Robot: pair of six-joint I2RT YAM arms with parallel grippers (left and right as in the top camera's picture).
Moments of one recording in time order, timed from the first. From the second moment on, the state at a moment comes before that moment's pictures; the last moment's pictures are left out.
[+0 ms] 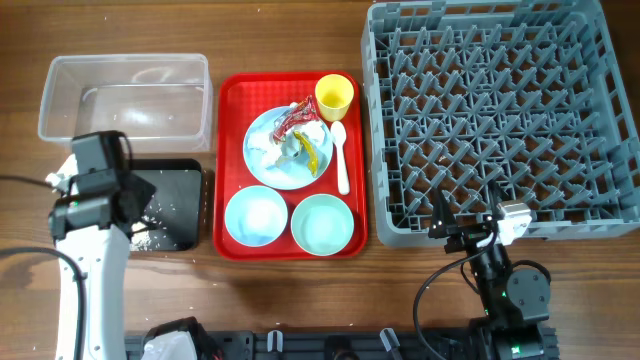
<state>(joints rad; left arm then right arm) 0.25 1.18 0.91 -0.88 -0.29 -0.74 0.14 0.02 0.01 0.00 -0.05 0.16</state>
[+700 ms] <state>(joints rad) 0.38 1.25 0.65 -0.60 -0.19 -0.90 0.14 0.02 0.01 0.00 -0.05 0.16</state>
